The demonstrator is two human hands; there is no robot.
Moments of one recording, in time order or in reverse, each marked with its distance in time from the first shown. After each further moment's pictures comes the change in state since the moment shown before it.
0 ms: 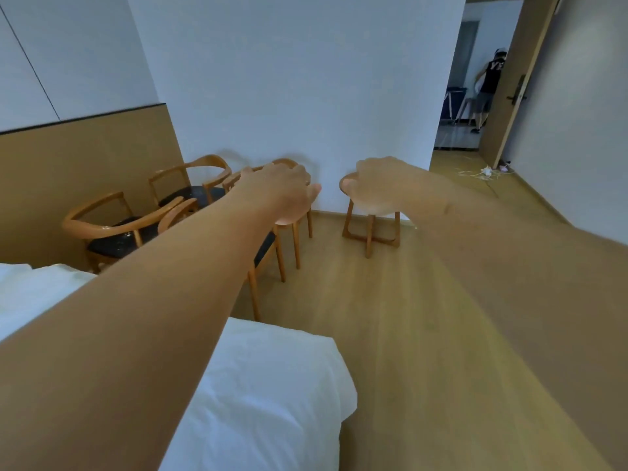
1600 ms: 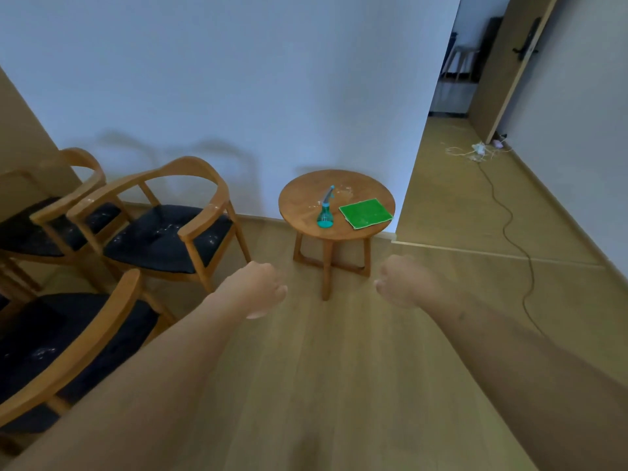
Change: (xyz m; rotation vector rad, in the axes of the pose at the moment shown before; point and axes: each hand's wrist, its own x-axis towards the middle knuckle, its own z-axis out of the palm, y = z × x) left_hand 0.761 0.162 0.302 -0.280 -0.423 0.017; right_hand 0.672 0.484 0.184 0.015 -0.428 0.290
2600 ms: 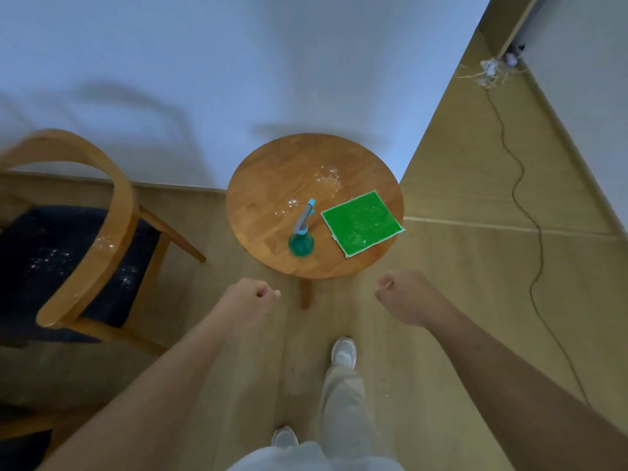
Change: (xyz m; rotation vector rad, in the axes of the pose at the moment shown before) left_hand 0.465 -0.019 0.022 -0.570 -0.313 -0.117; right_hand 0.445 0.062 -0.027 0.285 -0.096 0.152
